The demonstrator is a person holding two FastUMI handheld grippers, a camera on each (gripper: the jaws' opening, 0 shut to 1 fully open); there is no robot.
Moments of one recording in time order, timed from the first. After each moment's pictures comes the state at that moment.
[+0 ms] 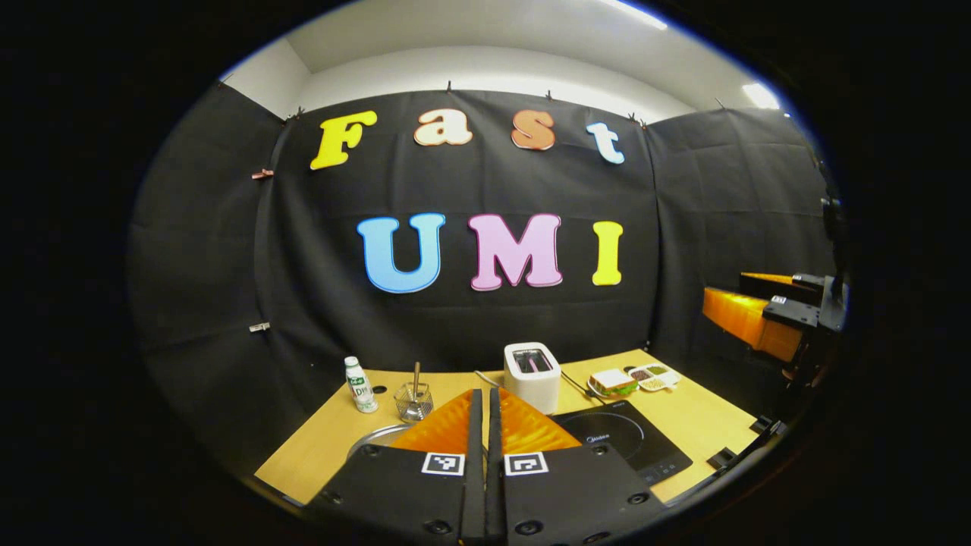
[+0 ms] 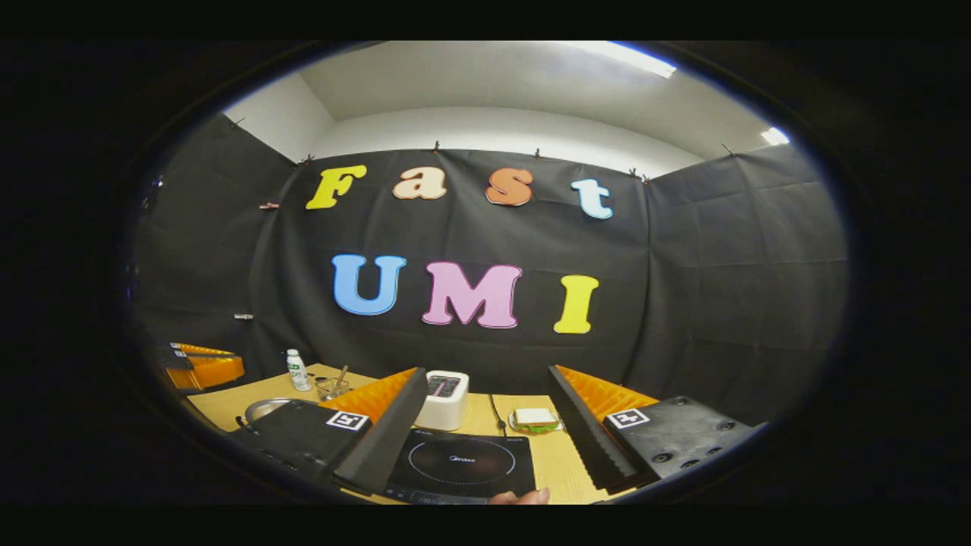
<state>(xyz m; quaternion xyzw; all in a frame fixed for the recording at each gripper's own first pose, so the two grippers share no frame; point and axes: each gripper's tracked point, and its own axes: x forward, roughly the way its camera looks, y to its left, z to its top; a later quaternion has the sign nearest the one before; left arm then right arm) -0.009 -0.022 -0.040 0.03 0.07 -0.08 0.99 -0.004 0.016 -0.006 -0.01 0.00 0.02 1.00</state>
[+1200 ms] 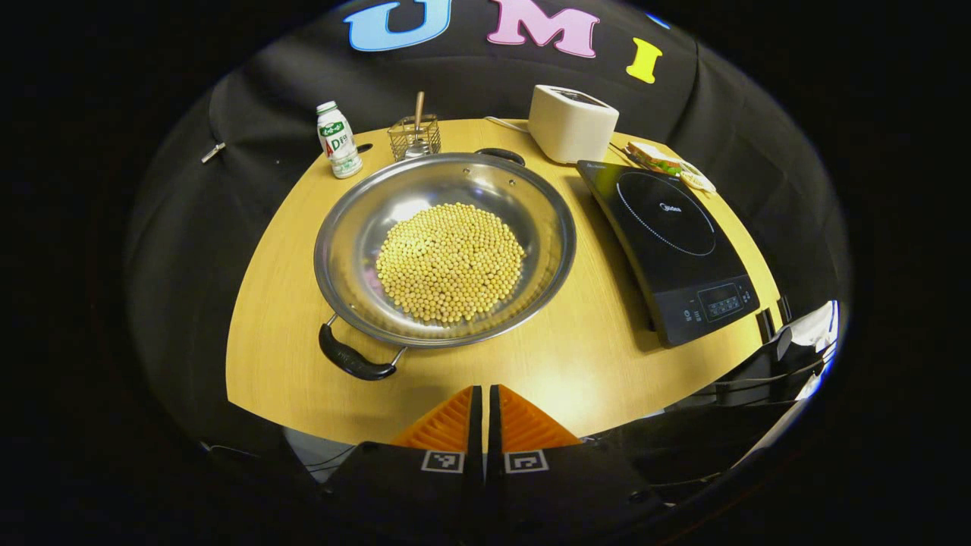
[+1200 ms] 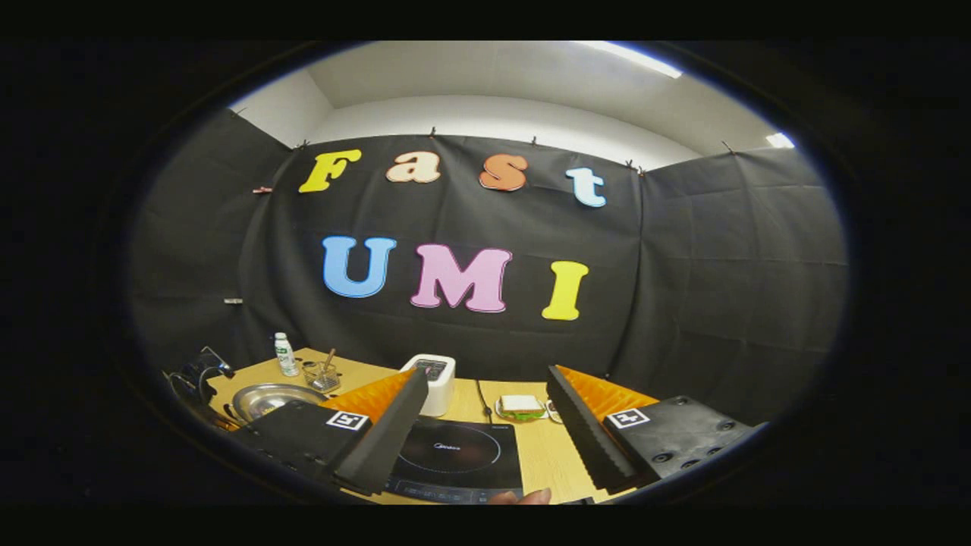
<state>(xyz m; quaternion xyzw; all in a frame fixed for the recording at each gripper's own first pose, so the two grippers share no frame) -0.035 0.093 -0.322 0.02 0.50 -0.12 0.86 -0.009 0.001 -0.028 -0.02 0.03 0.00 1.00</state>
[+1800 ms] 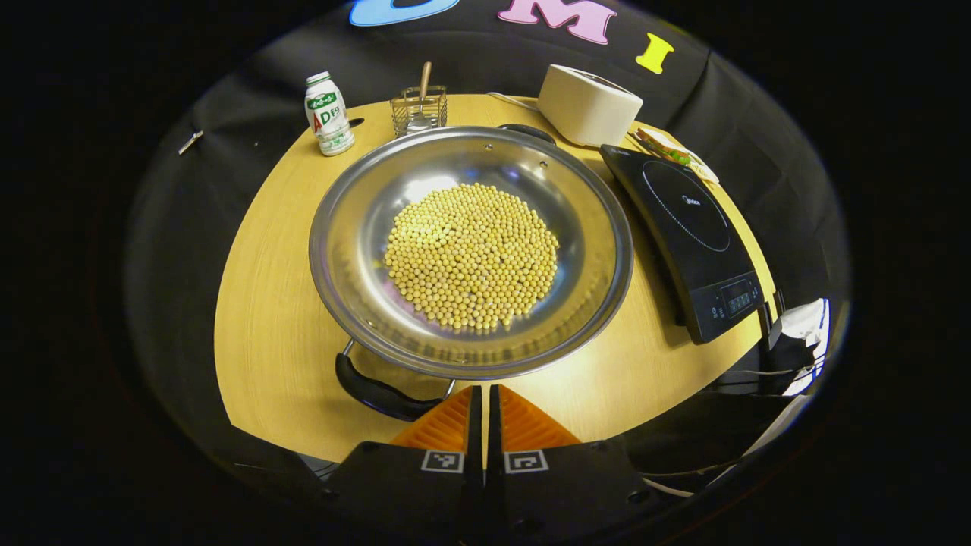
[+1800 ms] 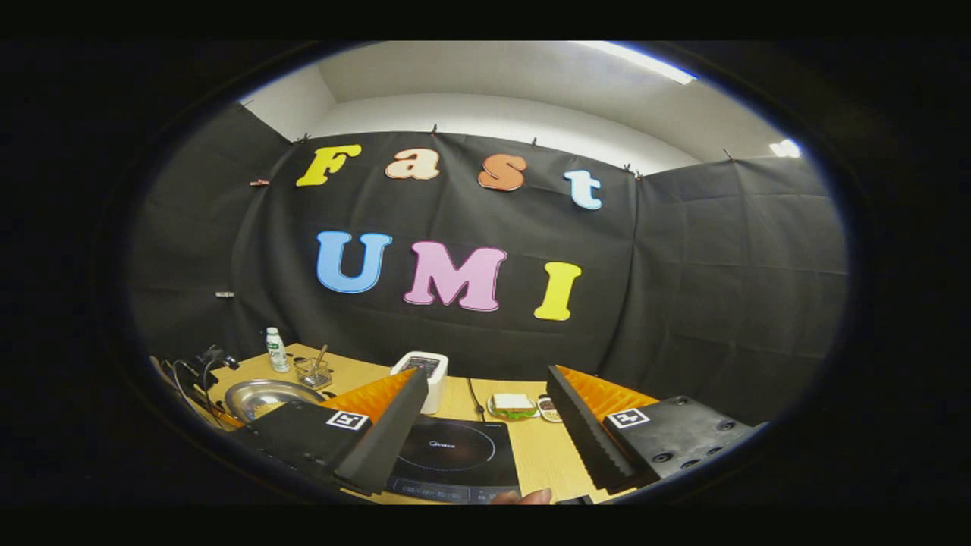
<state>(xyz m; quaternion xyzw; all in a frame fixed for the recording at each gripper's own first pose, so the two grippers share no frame) -0.007 0.132 -0.345 0.02 0.55 -0.15 0.82 -0.014 0.009 -0.029 -0.04 0.03 -0.02 1.00</state>
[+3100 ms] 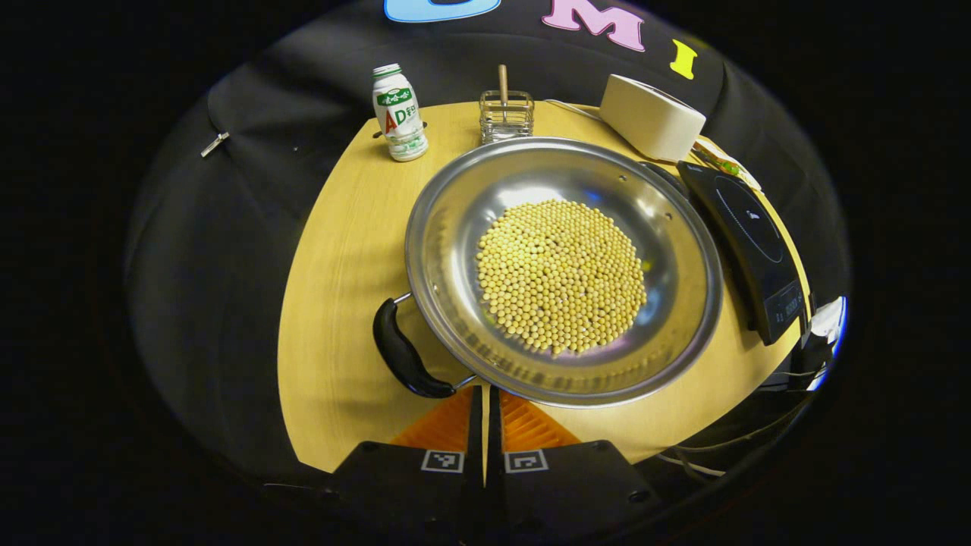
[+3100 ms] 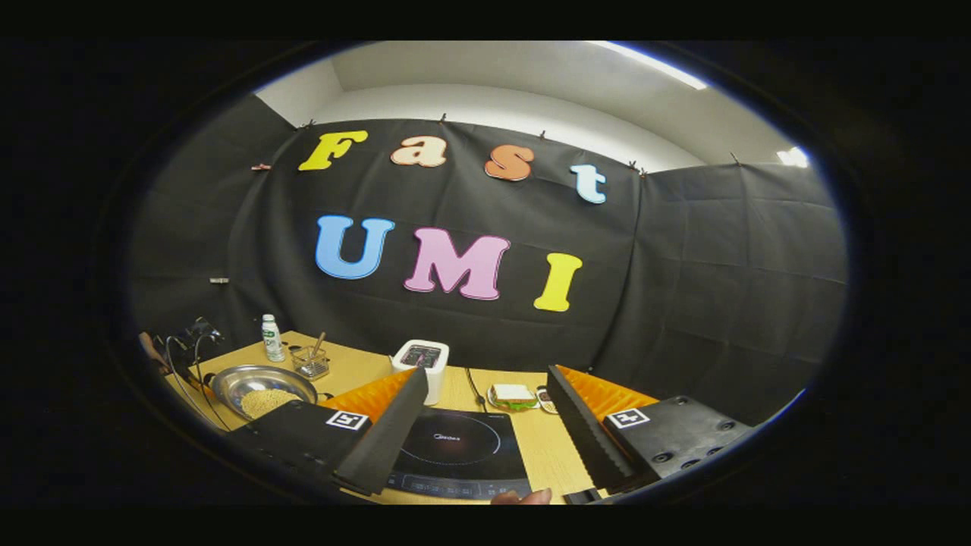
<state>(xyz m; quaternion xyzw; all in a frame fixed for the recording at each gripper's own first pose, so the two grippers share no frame) 0.056 0.252 -0.350 0.06 0.53 -0.09 0.84 -0.016 0.035 -0.049 -0.06 0.06 -0.04 1.00</state>
